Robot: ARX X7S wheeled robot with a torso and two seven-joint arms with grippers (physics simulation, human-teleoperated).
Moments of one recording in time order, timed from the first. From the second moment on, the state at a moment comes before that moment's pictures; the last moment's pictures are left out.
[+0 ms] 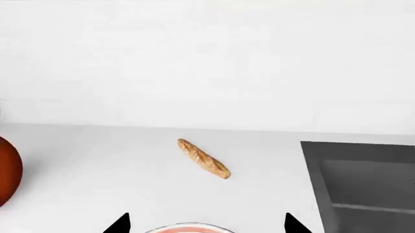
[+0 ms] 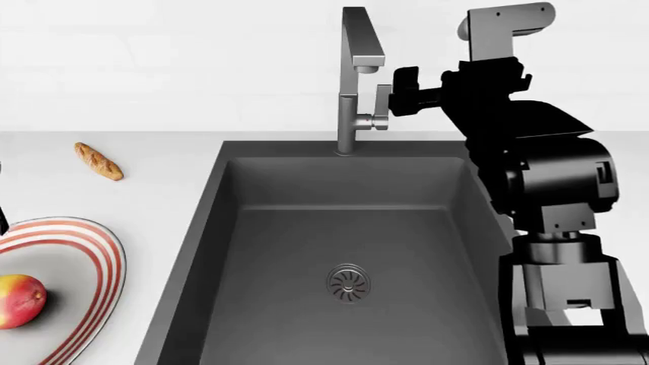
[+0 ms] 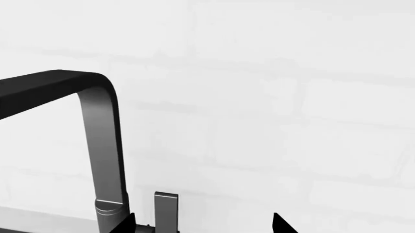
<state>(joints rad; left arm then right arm) -0.66 -1.14 -0.47 0.41 -2.05 -1.38 -1.07 1.19 0.17 -0.16 0.35 0.22 0.85 -0.05</state>
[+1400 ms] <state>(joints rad) -0.27 -1.09 -0.59 0.30 -2.18 -1.36 -1.23 1.17 0.19 -0.20 0.40 0.23 0.79 -0.04</state>
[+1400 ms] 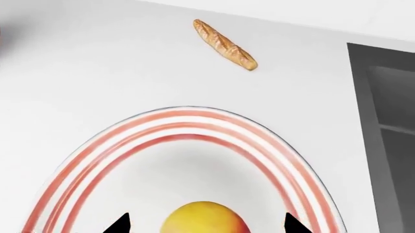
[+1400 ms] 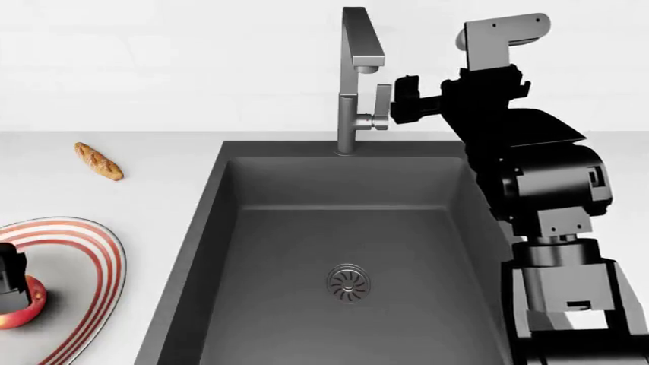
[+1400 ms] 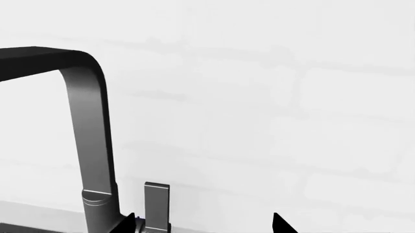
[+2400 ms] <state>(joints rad) -0.22 -1.02 -0.54 0.26 -2.02 -1.37 -1.12 1.16 0.21 -0.20 0.38 0.26 0.80 -0.03</state>
